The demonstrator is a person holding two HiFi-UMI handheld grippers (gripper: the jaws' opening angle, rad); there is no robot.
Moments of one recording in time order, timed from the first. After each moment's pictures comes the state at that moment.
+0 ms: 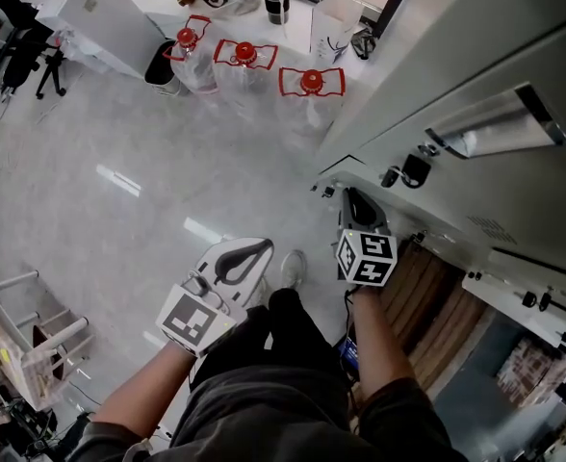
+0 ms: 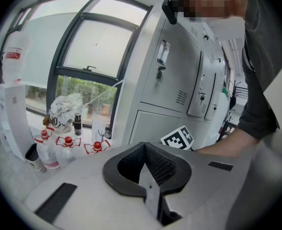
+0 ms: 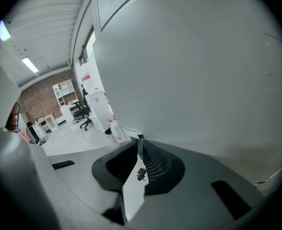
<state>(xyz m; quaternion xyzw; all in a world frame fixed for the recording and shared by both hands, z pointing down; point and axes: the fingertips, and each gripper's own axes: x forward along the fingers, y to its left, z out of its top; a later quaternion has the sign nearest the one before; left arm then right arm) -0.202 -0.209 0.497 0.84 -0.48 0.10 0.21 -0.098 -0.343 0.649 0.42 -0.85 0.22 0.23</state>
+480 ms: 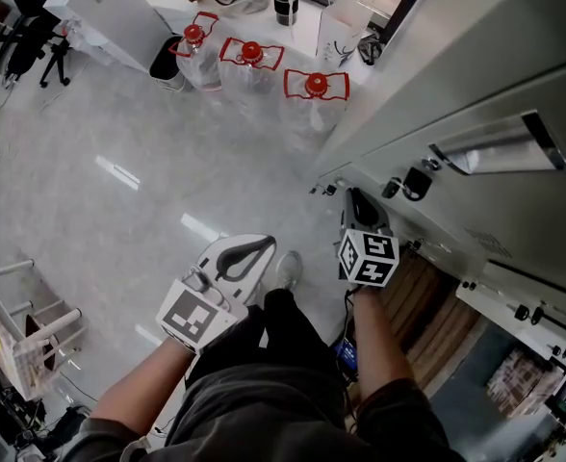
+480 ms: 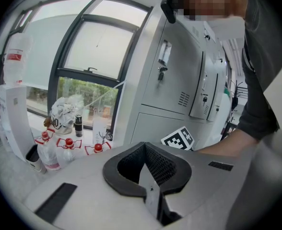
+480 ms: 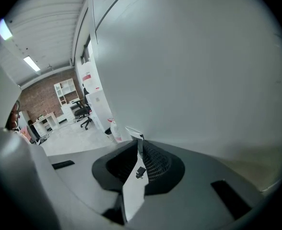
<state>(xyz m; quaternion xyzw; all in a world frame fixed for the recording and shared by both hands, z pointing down) -0.199 -0.221 0.493 0.84 -0.49 0.09 0.20 -0.096 -0.356 0.647 0.42 -0.85 0.21 0.23</state>
